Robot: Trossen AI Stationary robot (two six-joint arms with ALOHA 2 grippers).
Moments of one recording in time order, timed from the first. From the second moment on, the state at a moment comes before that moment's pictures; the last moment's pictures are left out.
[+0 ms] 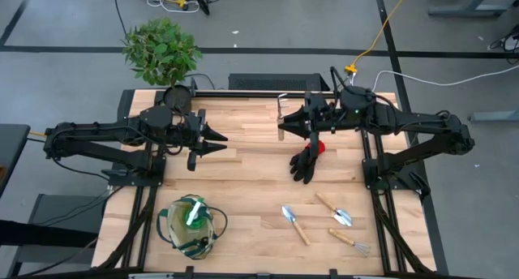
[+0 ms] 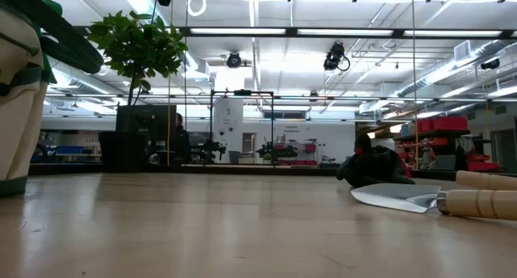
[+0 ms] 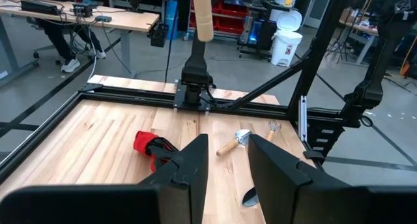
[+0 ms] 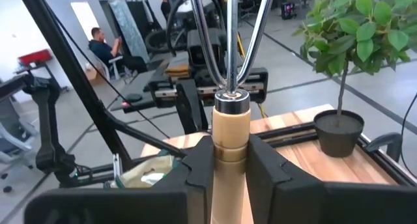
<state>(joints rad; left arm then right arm) 0.05 0.88 0.87 -0.13 0.09 -0.13 -0.07 1.23 1.28 -0.16 -0.13 0.23</state>
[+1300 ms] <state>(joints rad) 0.05 0.88 0.87 -0.12 0.09 -0.13 -0.10 1.39 1.48 -0.32 -0.03 0.65</state>
